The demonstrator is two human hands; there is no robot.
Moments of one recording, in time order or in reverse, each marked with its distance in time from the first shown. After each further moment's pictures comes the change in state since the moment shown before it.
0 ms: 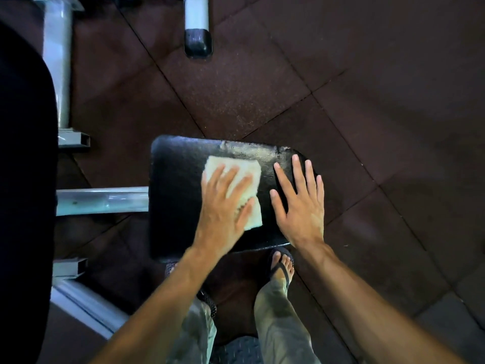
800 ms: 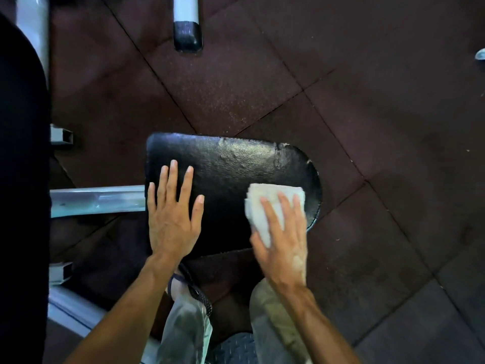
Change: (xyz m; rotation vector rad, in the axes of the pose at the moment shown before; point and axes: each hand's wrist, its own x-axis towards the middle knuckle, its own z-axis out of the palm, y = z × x) left_hand -0.031 -0.068 -0.020 0.270 -0.038 -0.279; right_hand -0.070 -0.050 0.018 0.087 0.190 0.008
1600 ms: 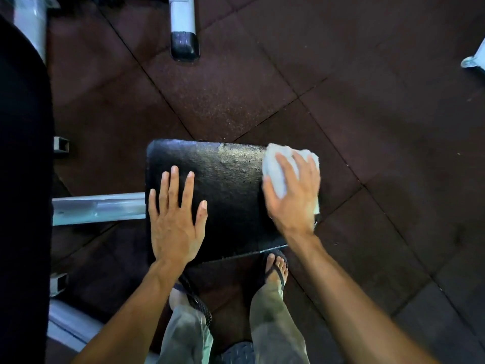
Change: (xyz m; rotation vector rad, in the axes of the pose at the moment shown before) left_hand -0.001 0.001 0.005 0.032 0.014 0.000; right_hand 0.098 0.017 0.004 0.086 0.141 0.089
